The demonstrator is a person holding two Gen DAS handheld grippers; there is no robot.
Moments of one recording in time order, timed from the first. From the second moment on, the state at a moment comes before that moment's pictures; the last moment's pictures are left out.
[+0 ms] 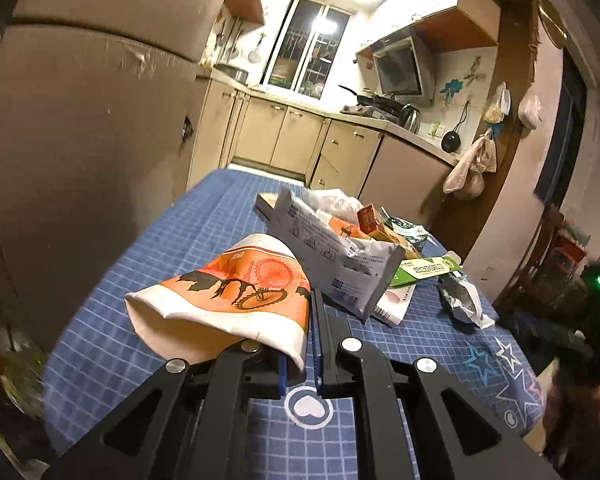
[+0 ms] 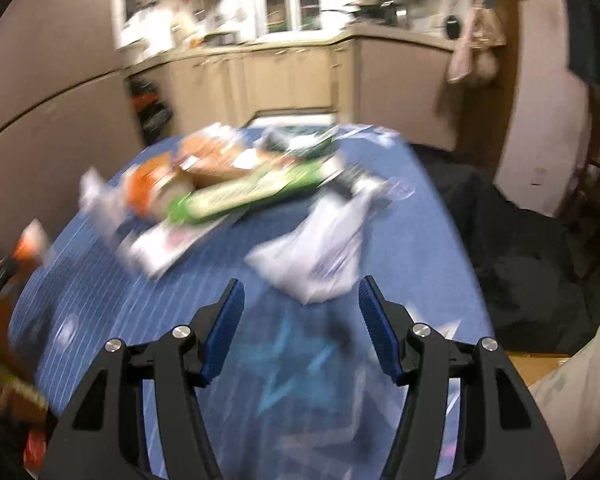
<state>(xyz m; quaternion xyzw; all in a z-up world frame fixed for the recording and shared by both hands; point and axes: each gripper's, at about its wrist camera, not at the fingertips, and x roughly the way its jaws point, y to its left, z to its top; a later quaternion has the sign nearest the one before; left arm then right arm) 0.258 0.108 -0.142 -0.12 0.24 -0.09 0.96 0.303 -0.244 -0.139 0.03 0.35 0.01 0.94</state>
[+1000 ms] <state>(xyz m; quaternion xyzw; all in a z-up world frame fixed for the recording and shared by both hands) 0.240 0.000 -0.114 -0.02 0.22 -0.18 0.96 0.271 -0.297 -0.121 0.11 0.34 0.02 0.93</state>
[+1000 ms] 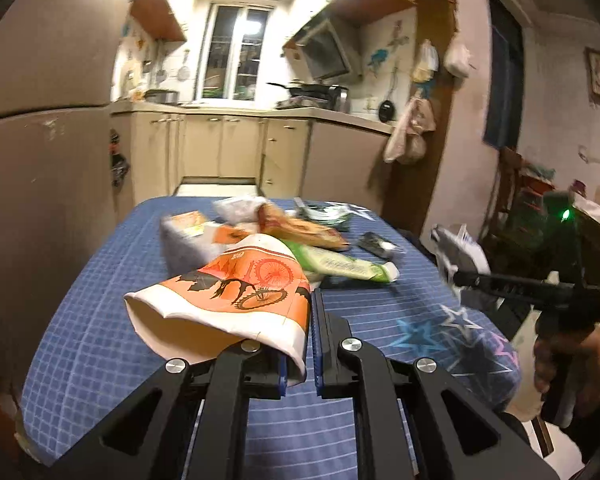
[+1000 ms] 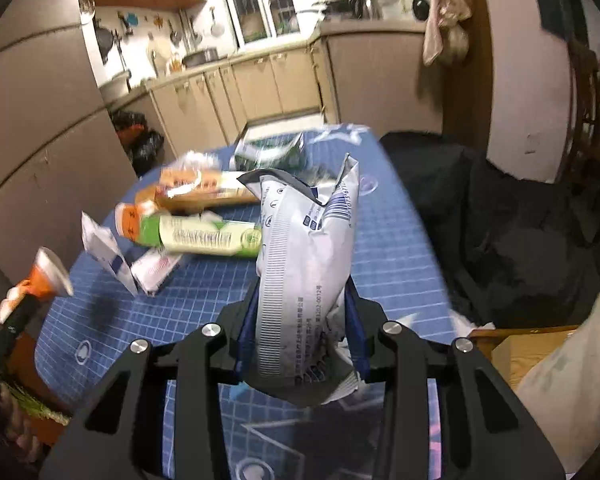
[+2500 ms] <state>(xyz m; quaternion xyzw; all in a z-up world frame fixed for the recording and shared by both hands) 0.170 -0.499 -0.116 0.21 0.15 -0.54 0.80 0.042 -0.560 -0.114 0.13 0.29 -0.32 0.89</state>
